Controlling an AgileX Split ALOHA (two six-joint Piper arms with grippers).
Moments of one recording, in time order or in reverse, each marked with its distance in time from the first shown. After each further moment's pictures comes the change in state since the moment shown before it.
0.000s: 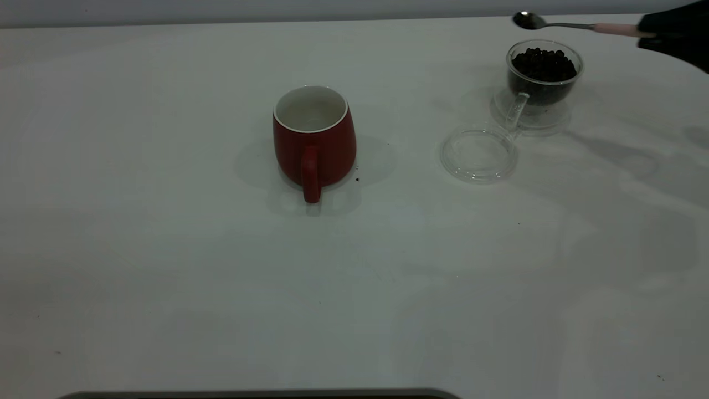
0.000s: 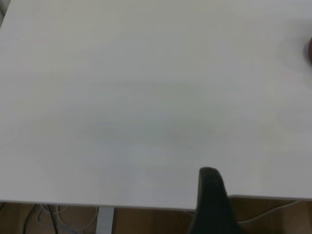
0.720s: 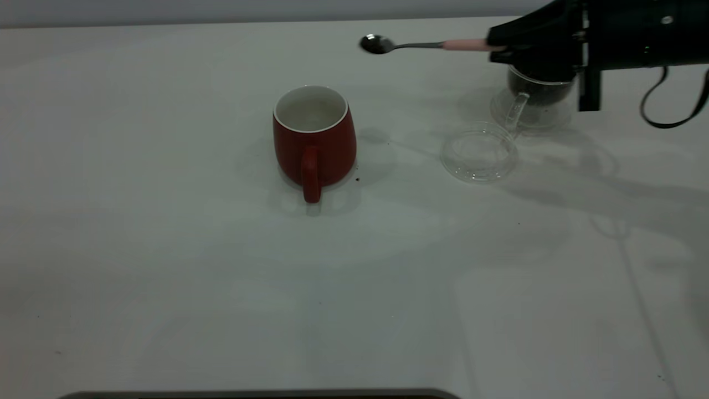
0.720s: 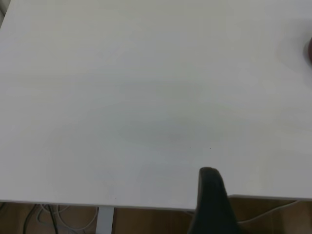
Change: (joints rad) left arm 0.000 0.000 0.000 0.000 0.000 0.000; right arm 0.355 0.000 0.000 0.086 0.001 0.002
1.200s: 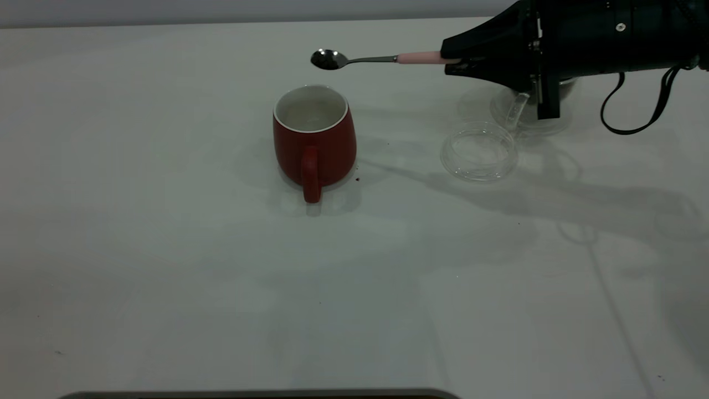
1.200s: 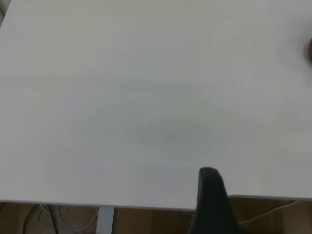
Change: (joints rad) left arm 0.000 0.000 0.000 0.000 0.000 0.000; right arm 0.102 0.000 0.000 0.016 0.000 -0.010
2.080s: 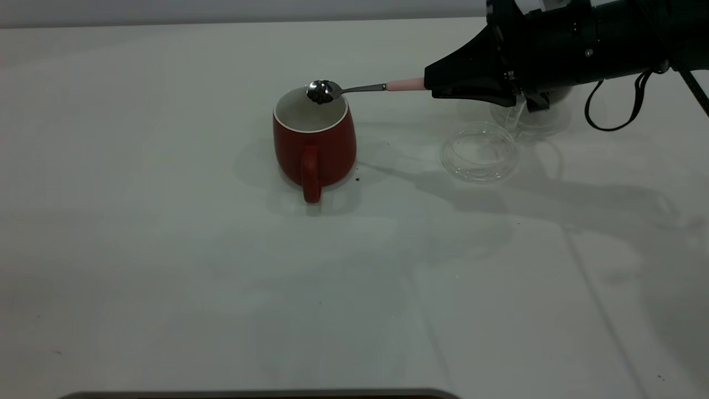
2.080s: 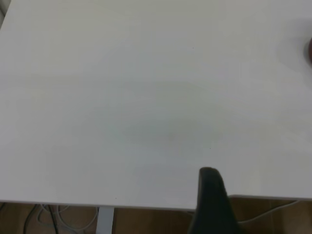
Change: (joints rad) left arm 0.000 0.000 0.000 0.000 0.000 0.002; right arm 0.056 0.002 -0.022 0.002 -0.158 -0.359
